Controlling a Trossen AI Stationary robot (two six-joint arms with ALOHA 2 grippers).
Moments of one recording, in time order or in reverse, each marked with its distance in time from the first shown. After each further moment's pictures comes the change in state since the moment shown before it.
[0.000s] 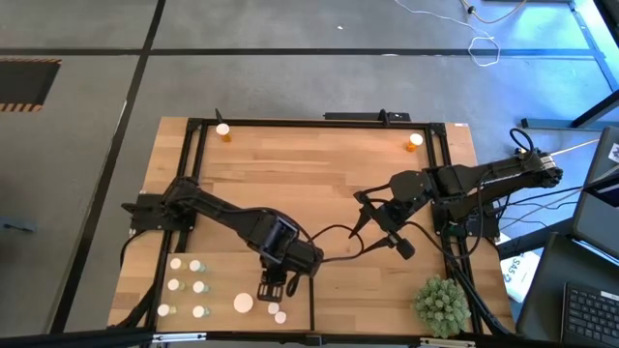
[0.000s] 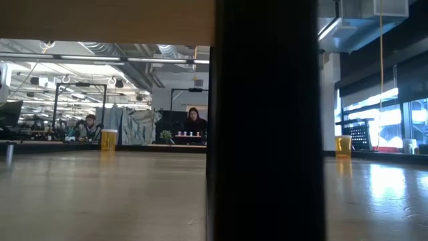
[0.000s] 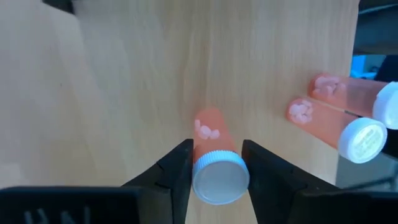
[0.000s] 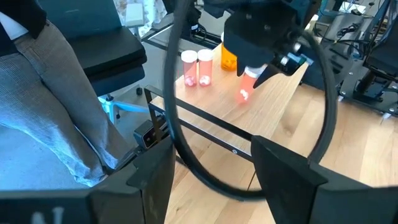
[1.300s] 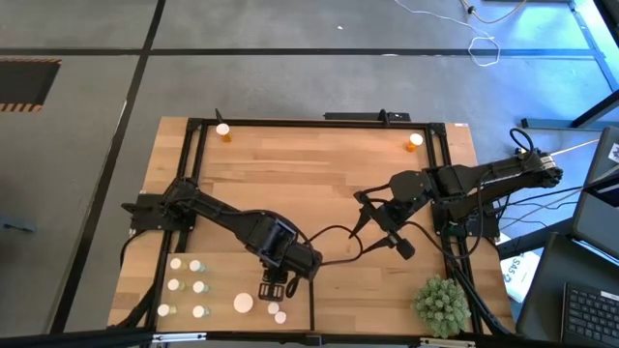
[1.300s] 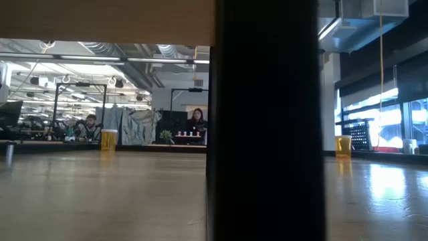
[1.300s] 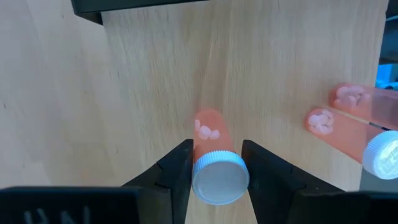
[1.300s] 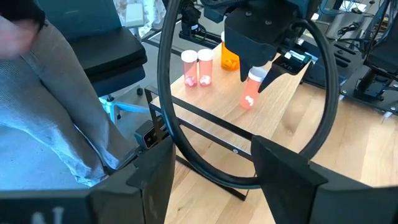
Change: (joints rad) left arm -0.010 0.001 0.002 0.002 -0.092 -0.007; right arm 0.000 0.000 0.000 0.000 -0.001 0.007
